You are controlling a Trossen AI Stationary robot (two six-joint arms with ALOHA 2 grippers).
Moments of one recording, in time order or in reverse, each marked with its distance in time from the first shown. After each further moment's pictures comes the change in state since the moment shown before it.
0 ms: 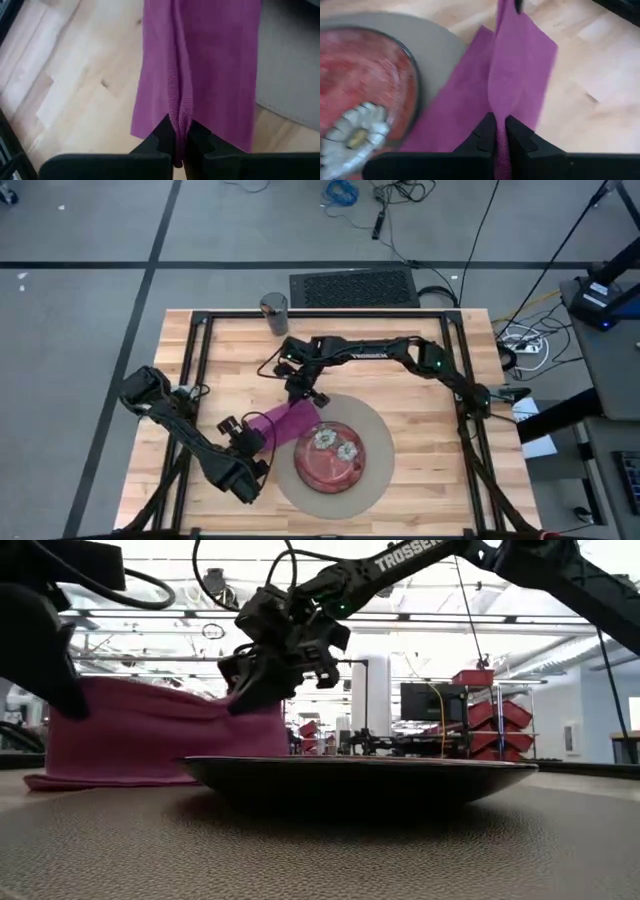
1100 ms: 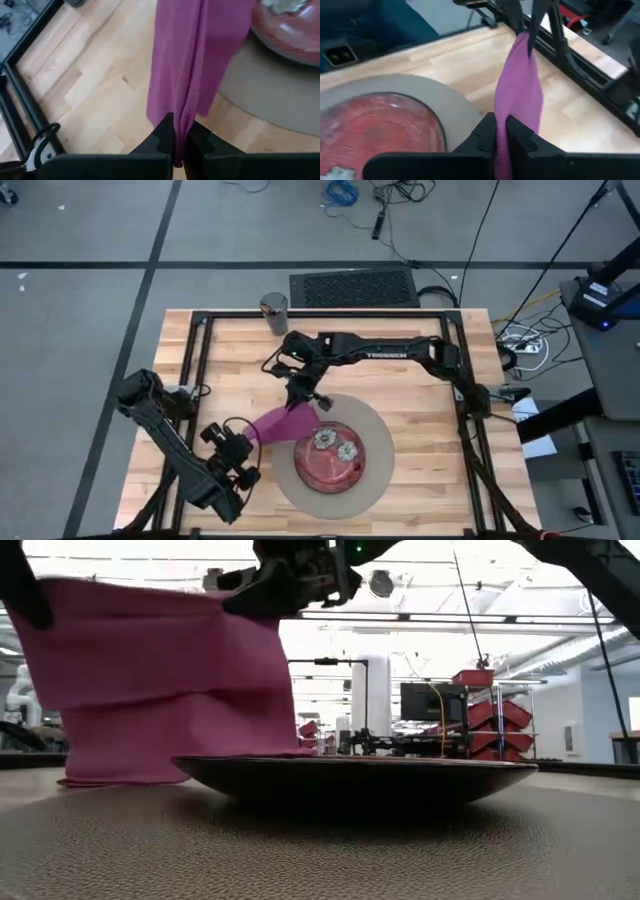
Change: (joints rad) left arm -0.127 0.000 0.221 -0.345 0.051 -0.263; right arm 0.044 -0.160 0.000 -0.009 -0.120 0.043
